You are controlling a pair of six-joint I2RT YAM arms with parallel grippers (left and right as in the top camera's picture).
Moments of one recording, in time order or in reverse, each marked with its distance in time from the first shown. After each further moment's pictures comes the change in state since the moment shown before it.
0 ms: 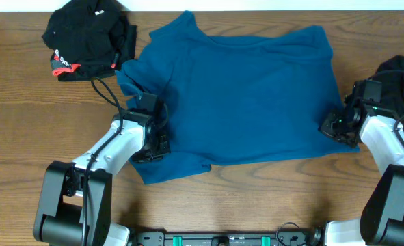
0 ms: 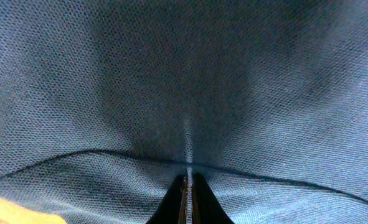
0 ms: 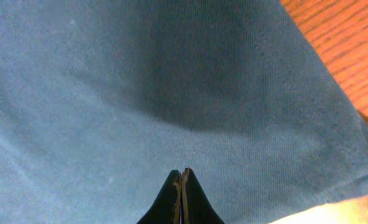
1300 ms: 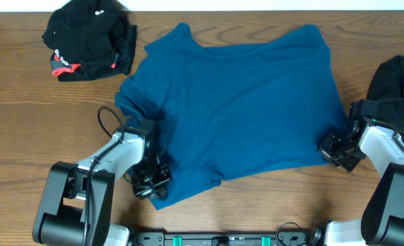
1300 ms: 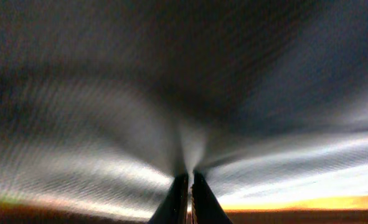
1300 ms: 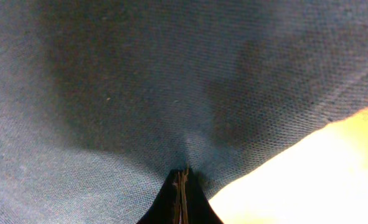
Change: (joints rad) left arm 0.002 -0.010 -0.160 -0.240 0.305 -0.080; right arm -0.056 -0.002 -0.116 -0.121 0.028 0.151
